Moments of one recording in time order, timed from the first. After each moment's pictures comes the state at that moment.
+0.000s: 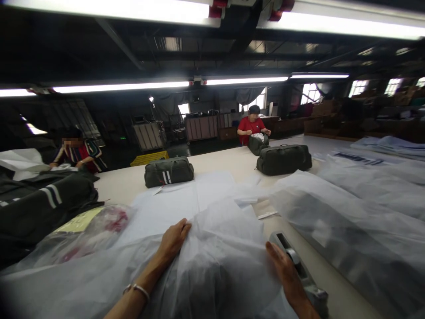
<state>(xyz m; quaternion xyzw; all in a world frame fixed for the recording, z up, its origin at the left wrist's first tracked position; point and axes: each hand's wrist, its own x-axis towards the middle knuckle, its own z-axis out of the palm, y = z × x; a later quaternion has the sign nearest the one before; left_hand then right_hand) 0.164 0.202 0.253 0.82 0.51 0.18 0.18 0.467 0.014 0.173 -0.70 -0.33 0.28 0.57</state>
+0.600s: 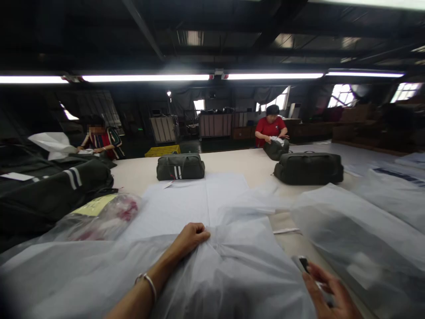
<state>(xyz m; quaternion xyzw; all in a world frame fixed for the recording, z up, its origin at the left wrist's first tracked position) 0.182 0.223 0.244 0.77 0.45 0.20 0.39 0.497 0.004 0.182 -0.79 -0.30 0.06 0.53</state>
